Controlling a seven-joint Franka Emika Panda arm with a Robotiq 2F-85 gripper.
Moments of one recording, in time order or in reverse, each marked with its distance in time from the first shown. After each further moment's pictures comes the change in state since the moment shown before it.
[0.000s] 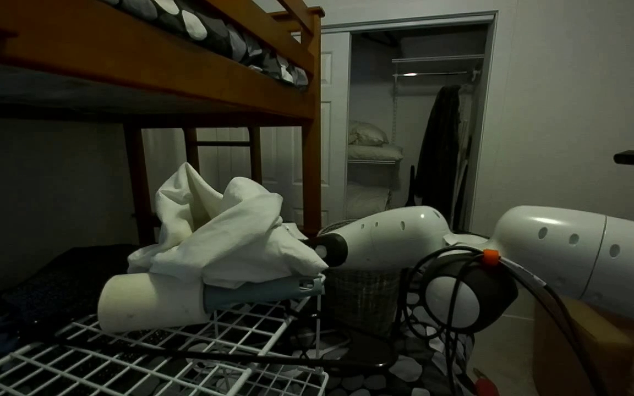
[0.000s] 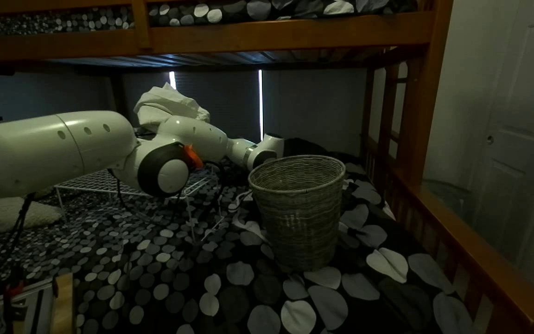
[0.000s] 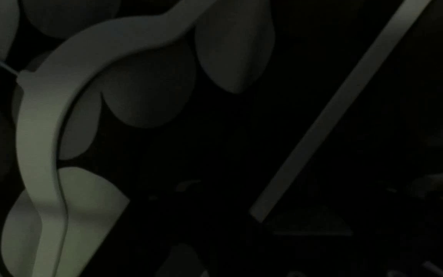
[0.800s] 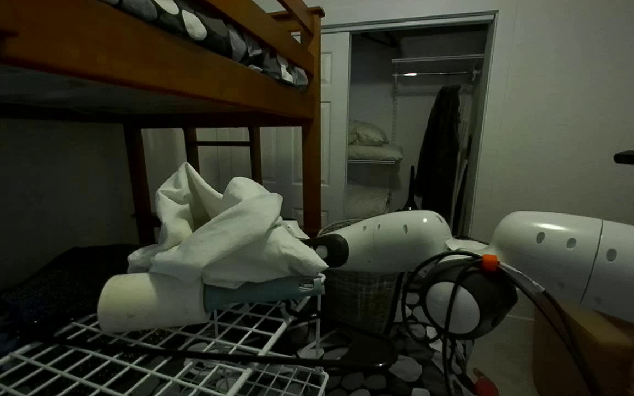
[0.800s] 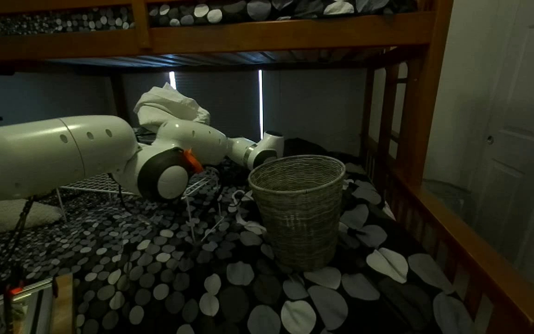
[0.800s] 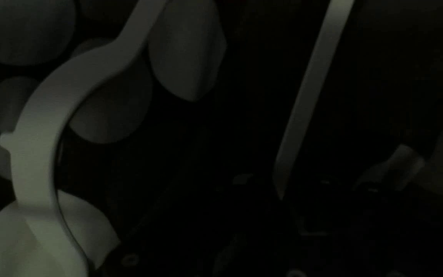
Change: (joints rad) arm -0.004 0.030 0.023 0.066 -0.006 0.037 0.084
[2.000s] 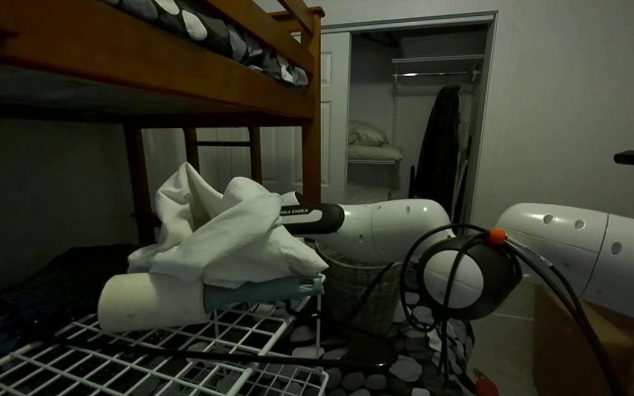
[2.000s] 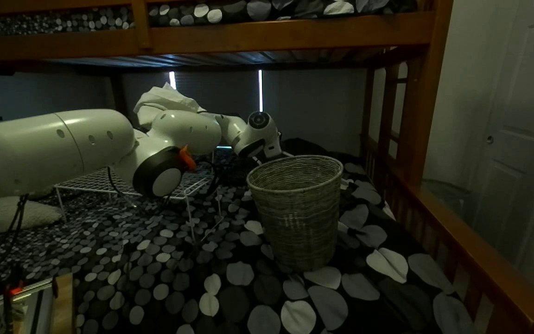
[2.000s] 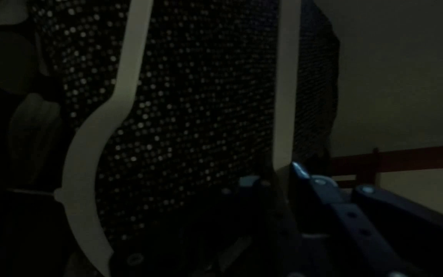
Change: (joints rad) arm 0.008 -0.048 0.306 0.006 0.183 0.805 -0.364
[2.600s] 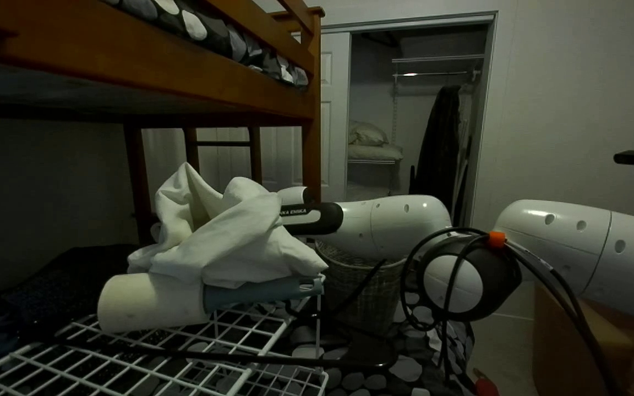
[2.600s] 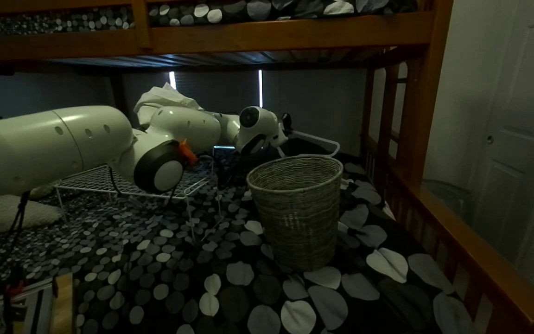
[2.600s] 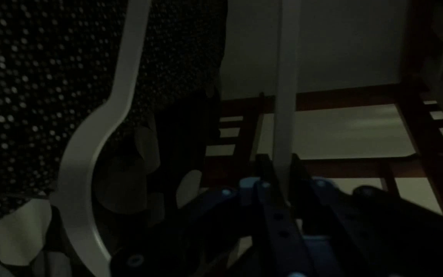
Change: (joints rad) arm 0.016 -0.022 -0.119 -0.001 0.000 0.335 -0.014
